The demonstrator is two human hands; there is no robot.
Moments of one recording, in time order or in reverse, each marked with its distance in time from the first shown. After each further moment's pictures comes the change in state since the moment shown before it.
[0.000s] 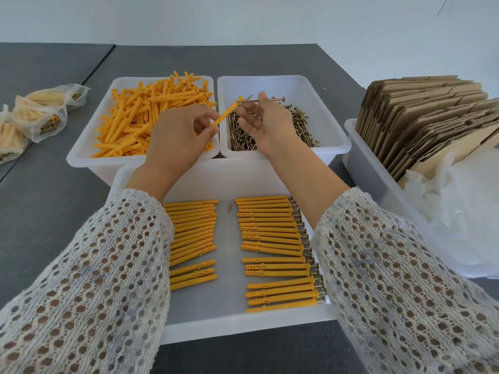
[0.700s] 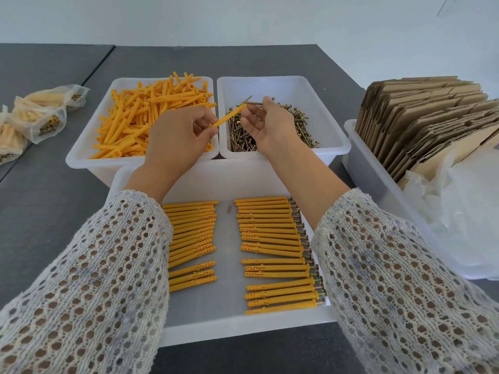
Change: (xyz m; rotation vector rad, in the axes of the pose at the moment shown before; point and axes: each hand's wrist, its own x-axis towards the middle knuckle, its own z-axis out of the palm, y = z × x) left_hand 0.000 0.002 -0.001 0.050 -0.008 -0.051; right_hand -0.004 -0.003 0.001 0.048 0.054 0.010
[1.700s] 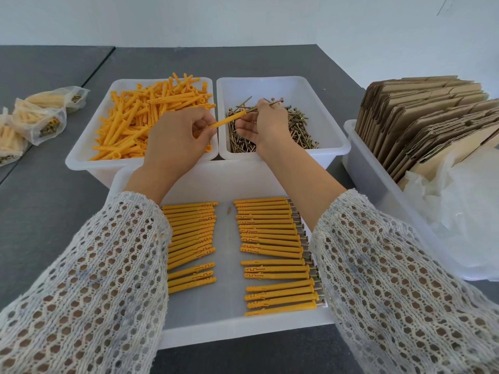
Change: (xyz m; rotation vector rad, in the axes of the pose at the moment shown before) left_hand 0.000 0.001 -0.001 0.020 -0.018 -0.006; right_hand 0.004 0.005 0.002 -0.250 0.014 -0.086
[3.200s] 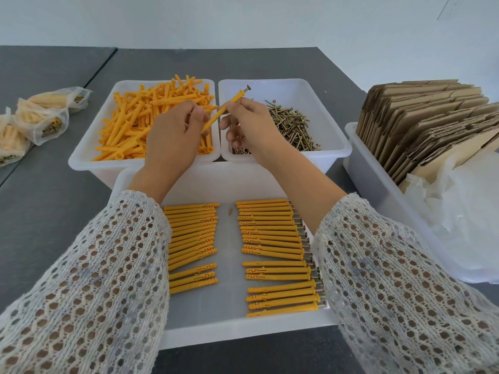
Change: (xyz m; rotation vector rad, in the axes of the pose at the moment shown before) left_hand 0.000 0.000 -0.004 -0.092 0.062 -0.108; right_hand -0.011 0.004 0.005 -0.358 -0.364 -0.156
